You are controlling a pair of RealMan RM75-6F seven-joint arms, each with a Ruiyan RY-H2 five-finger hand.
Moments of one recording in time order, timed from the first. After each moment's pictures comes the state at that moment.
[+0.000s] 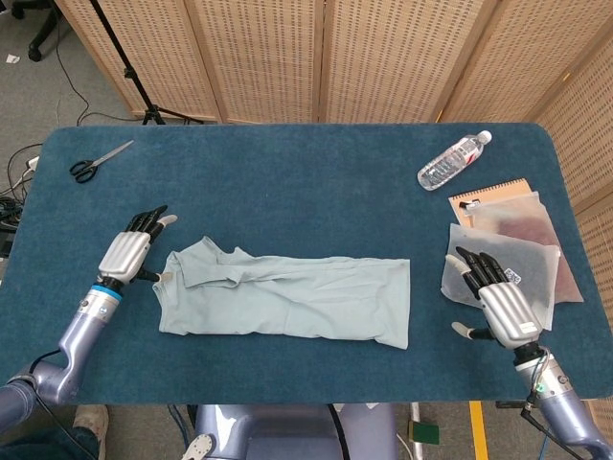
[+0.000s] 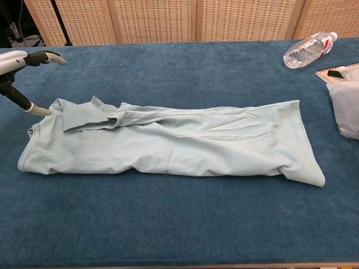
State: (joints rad) left arm -0.59 -1.51 -0.11 -1.10 1.40 1.03 -0.34; right arm 0.35 -1.14 0.01 -1.60 -1.54 1.30 0.19
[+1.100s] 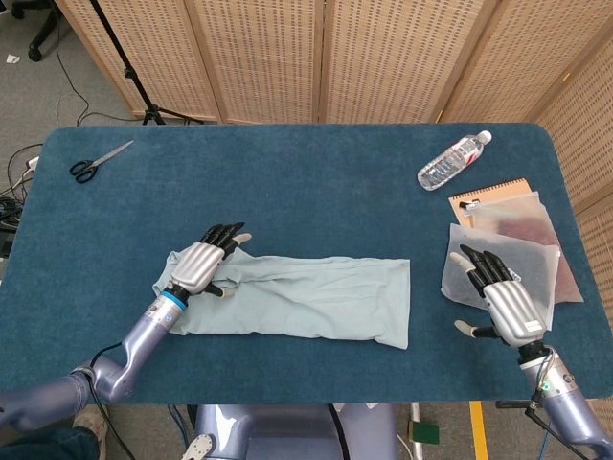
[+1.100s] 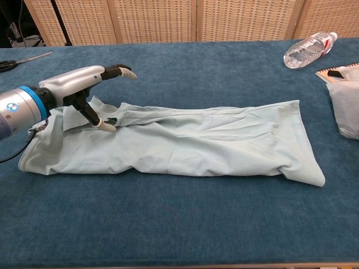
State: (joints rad) left arm -0.72 -1.69 -0.14 -1.14 1.41 0.96 -0.16; right arm 0.34 -1.12 0.03 -1.59 -1.56 1.29 0.24
